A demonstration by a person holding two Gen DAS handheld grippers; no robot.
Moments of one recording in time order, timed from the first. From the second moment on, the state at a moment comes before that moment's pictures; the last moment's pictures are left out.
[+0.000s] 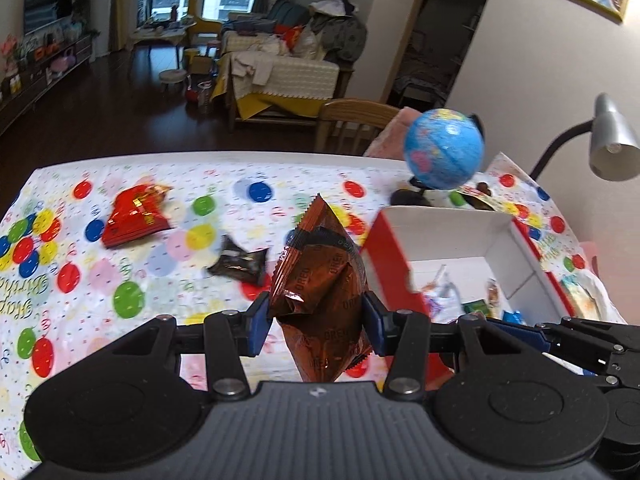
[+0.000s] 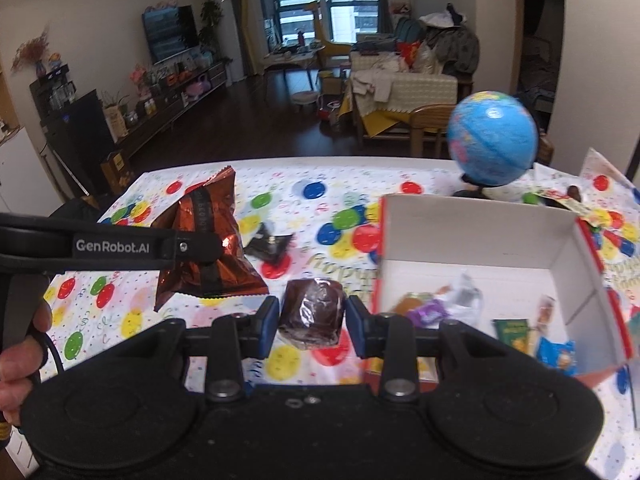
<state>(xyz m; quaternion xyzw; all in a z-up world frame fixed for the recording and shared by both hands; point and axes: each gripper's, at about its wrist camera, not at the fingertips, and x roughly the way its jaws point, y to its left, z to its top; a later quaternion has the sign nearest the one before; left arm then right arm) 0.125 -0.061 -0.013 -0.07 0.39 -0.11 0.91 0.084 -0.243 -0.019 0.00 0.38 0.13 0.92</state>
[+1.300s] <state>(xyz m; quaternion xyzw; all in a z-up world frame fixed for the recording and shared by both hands) 0.193 -0.254 -0.060 0.06 0.44 -0.19 0.87 0.116 -0.424 -0.063 0.04 0.40 -0.01 0.91</state>
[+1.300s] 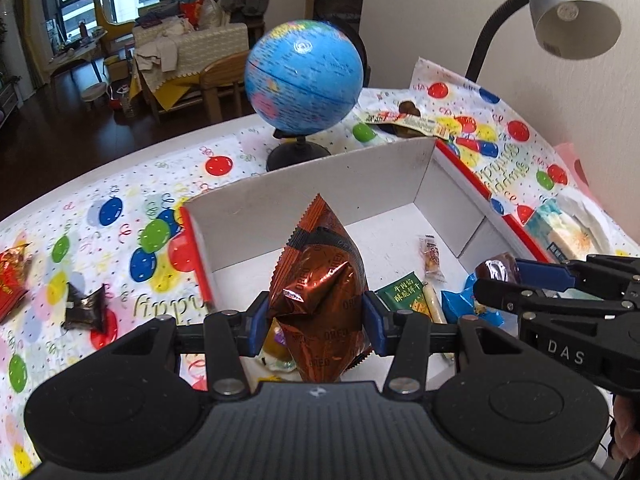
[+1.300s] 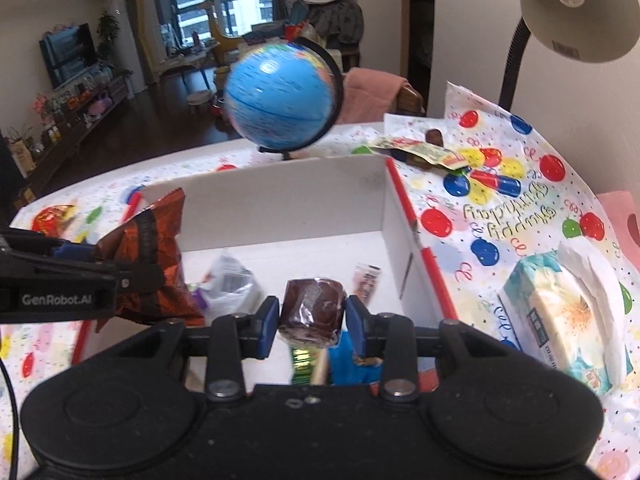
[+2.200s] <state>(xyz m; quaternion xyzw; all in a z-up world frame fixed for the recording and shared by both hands) 0.231 -0.261 -0.096 0.07 0.49 -0.18 0.85 0.146 -0.428 -0.100 0.05 0.46 -0.02 0.89</state>
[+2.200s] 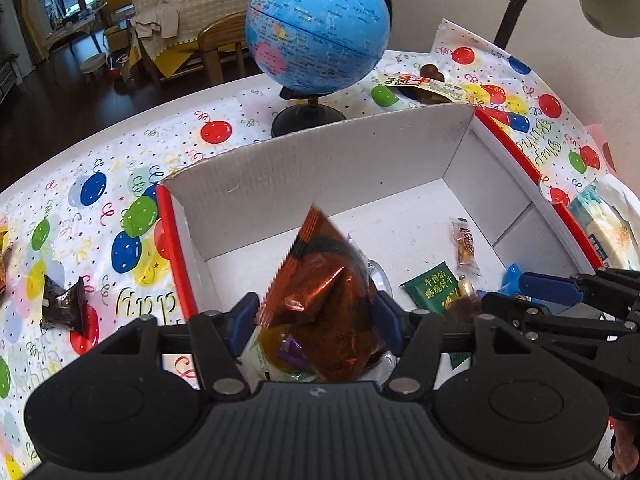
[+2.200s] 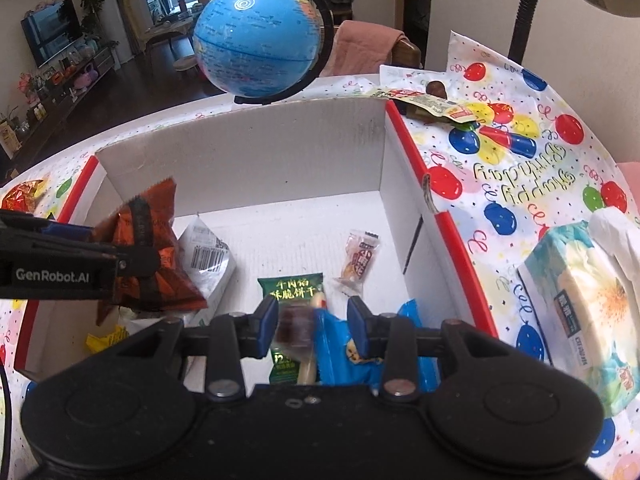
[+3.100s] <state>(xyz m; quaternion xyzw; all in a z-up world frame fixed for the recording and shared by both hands) 0.157 -0.205 -0.018 0.02 0.40 -0.15 0.90 0.085 -0.393 -0.014 0.04 0.36 0.03 0.93</state>
